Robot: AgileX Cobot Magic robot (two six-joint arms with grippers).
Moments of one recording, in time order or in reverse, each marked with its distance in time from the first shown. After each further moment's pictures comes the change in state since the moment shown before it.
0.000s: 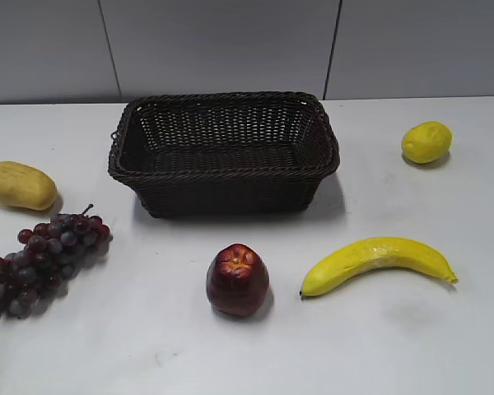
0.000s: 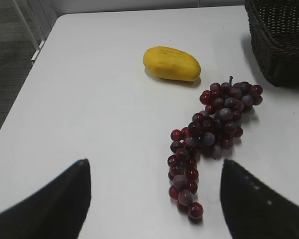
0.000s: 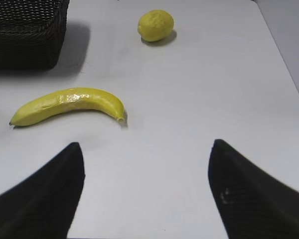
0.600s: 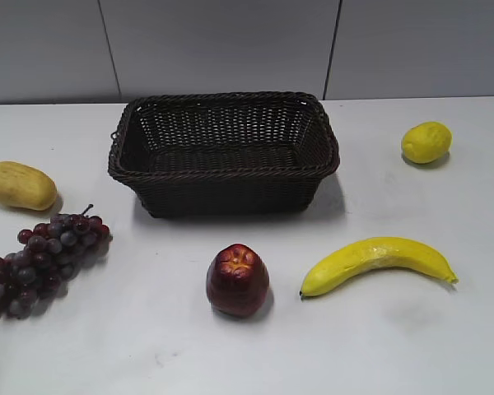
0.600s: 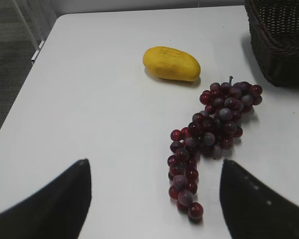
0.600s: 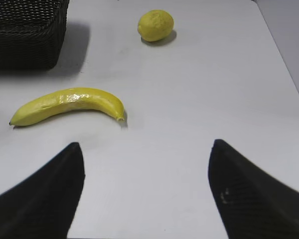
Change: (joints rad) left arm 0.000 0.000 0.000 0.000 0.000 0.000; right arm 0.000 0.000 0.000 0.000 0.000 0.000
